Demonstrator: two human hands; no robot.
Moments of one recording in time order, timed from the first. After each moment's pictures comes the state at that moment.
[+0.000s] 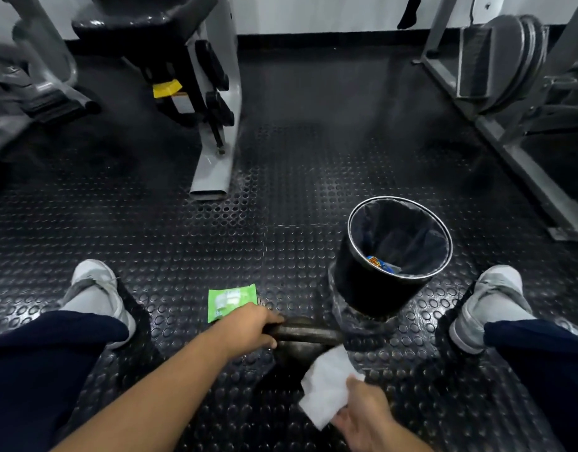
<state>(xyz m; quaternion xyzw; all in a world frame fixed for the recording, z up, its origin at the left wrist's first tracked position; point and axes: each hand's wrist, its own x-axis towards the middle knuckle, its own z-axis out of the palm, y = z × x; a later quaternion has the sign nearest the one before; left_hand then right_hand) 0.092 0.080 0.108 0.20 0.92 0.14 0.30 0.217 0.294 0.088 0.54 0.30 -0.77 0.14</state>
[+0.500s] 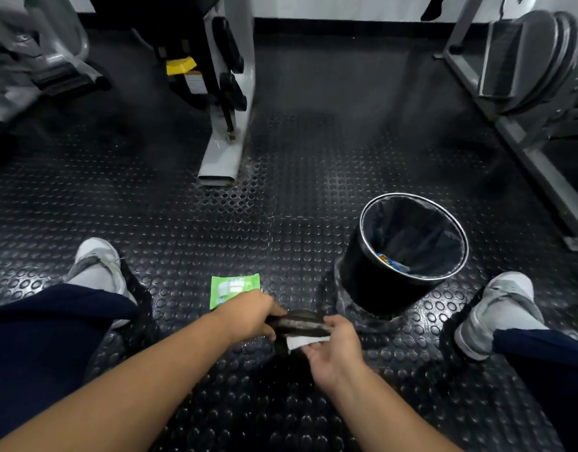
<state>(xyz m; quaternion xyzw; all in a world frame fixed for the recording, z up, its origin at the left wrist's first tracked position) 0.081 0.078 0.106 0.22 0.92 0.10 0.30 0.149 0.246 0.133 0.50 0.29 -0.80 0.14</state>
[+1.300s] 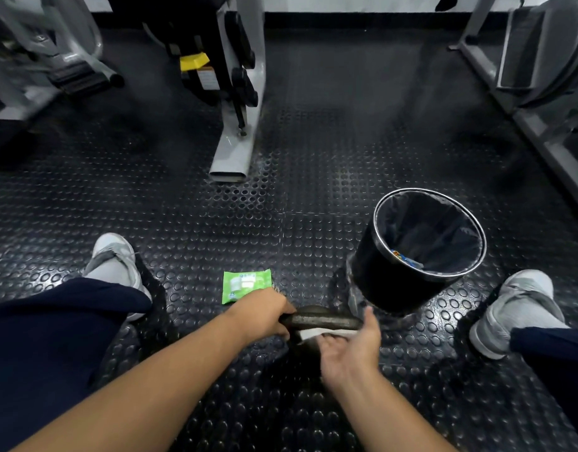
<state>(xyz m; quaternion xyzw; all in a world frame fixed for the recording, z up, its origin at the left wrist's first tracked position) 0.088 0.078 0.105 0.23 0.93 0.08 0.29 0.153 0.244 0.128 0.50 0.19 -0.84 0.05</state>
